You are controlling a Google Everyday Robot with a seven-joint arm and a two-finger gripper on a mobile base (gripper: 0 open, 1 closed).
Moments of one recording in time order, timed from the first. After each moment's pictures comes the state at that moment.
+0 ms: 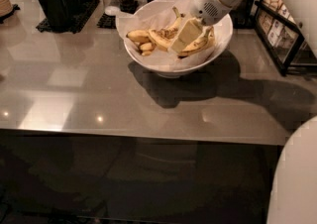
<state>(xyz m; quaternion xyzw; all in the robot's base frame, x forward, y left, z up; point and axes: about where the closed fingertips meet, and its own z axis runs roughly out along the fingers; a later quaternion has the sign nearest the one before) 0.659 -0.066 0.913 -0.56 0.77 0.17 0.25</state>
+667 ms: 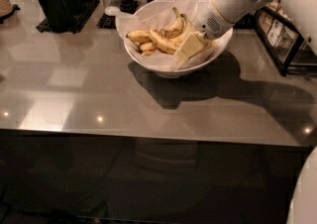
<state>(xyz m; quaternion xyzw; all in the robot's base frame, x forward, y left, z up) 0.649 -0.081 0.882 -0.53 0.80 0.18 0.24</state>
